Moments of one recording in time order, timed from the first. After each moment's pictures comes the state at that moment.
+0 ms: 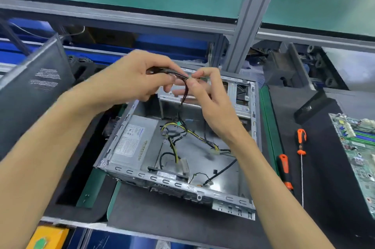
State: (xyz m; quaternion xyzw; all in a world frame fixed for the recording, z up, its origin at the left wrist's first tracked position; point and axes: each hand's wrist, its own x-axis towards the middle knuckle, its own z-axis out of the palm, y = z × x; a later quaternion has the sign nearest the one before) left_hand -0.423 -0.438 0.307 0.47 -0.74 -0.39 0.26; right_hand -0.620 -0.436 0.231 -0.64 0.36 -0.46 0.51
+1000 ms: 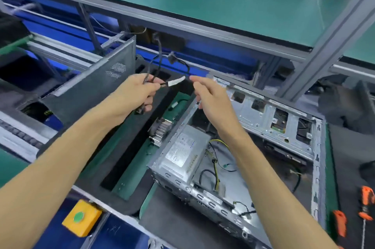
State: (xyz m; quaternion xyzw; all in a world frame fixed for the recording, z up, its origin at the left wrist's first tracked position) left_hand -0.295 -0.429 0.250 0.66 -0.41 -0.44 0.45; right_hand -0.486 -0.479 0.237 -0.66 0.44 -0.35 0.50
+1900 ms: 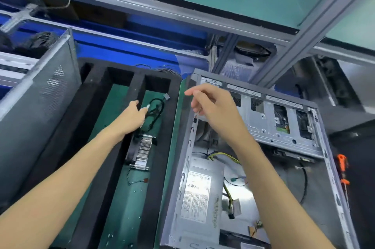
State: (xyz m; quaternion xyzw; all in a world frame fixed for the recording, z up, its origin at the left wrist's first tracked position) left_hand -0.234 -0.584 0.058 0.72 -0.50 -0.44 0.19; right_hand -0.463 -0.547 0.192 -0.63 0.55 -0.36 0.42
